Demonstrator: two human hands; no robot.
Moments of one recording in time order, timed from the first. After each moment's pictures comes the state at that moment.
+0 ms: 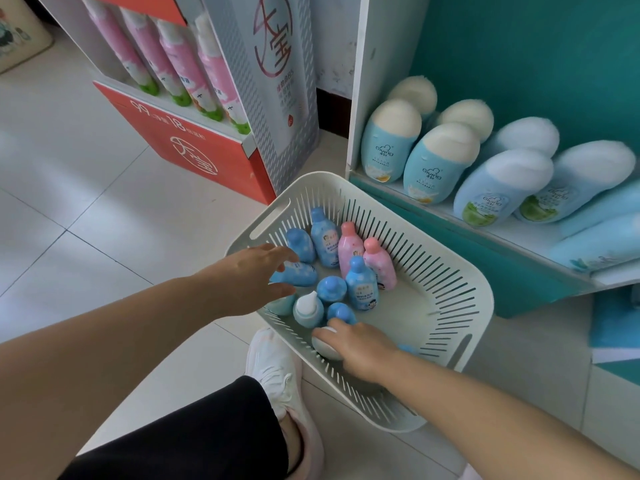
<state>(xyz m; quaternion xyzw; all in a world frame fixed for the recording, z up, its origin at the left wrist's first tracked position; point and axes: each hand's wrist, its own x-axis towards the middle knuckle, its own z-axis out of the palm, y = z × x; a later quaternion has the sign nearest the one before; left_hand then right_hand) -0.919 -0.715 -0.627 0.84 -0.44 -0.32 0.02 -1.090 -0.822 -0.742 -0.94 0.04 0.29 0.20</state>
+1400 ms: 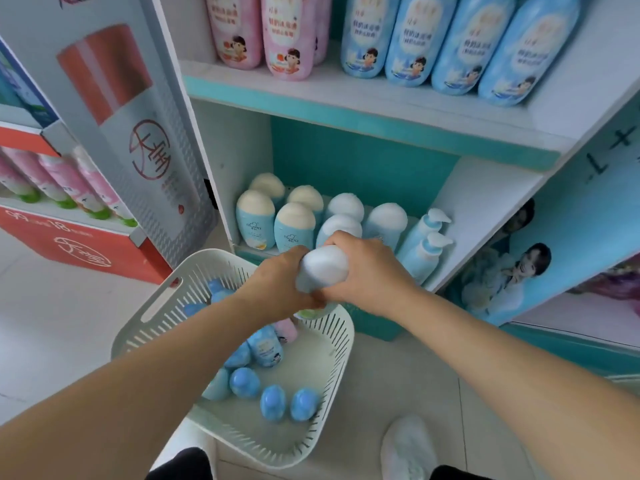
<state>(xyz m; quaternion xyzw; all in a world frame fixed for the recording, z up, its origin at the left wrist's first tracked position) -1.033 -0.866 -0.552 0.80 -0.49 -0.26 0.22 -1.155 -0.957 -0.527 -0.91 0.33 -0.03 0.25</state>
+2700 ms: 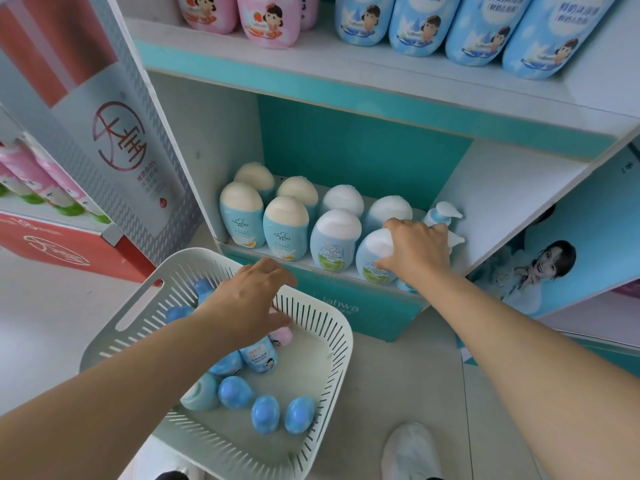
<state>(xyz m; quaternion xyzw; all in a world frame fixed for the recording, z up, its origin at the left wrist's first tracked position) -1.006 -0.863 -0.587 0.78 -0.58 -0.21 0.06 -1.166 -1.061 -0.595 -0.89 0.45 0.03 -0.03</state>
